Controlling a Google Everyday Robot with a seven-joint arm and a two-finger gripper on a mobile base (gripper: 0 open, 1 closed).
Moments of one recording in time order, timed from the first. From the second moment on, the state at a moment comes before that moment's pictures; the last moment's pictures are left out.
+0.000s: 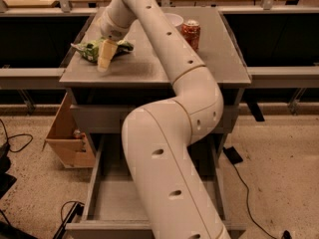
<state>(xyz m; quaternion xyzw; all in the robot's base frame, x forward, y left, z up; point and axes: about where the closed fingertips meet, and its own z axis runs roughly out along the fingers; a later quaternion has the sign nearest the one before) 0.805 0.194 0.861 -0.74 0.57 0.12 0.33</state>
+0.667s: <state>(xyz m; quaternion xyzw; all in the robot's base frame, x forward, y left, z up) 0.811 0.209 0.849 -0.74 0.57 0.12 0.32</state>
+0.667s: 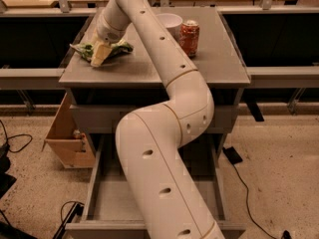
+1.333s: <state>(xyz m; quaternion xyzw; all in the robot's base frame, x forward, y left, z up) 0.810 0.209 0.849 -0.74 0.57 0.12 0.32</state>
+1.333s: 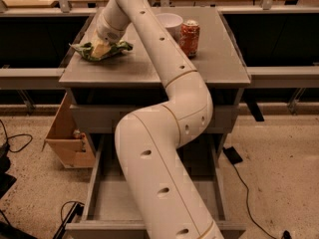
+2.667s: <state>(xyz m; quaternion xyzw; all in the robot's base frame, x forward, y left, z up) 0.745 0.130 0.906 -0.73 0.62 0.14 0.25</state>
